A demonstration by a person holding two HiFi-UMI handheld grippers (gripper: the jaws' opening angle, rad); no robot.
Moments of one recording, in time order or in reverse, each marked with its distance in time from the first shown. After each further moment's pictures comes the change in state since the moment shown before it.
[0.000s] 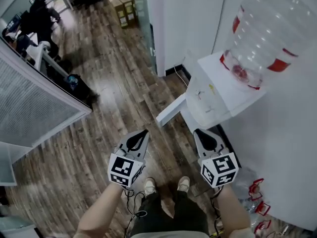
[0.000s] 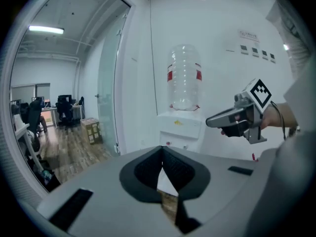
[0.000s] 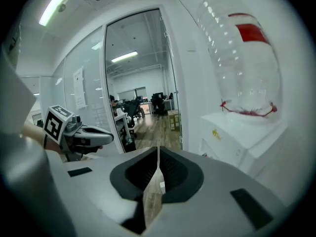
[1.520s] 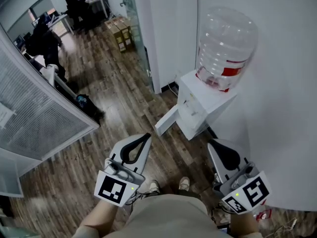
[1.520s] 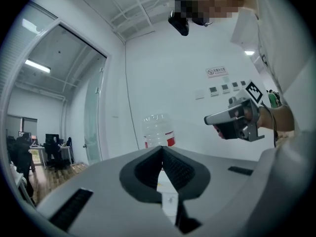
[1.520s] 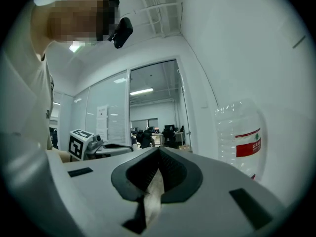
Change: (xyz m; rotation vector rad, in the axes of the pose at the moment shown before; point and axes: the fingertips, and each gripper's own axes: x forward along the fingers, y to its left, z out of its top) left arm -0.194 -0.126 0.270 0.162 -0.342 -0.088; right arm -0.279 0.108 0.236 -0.084 -0.357 0.121
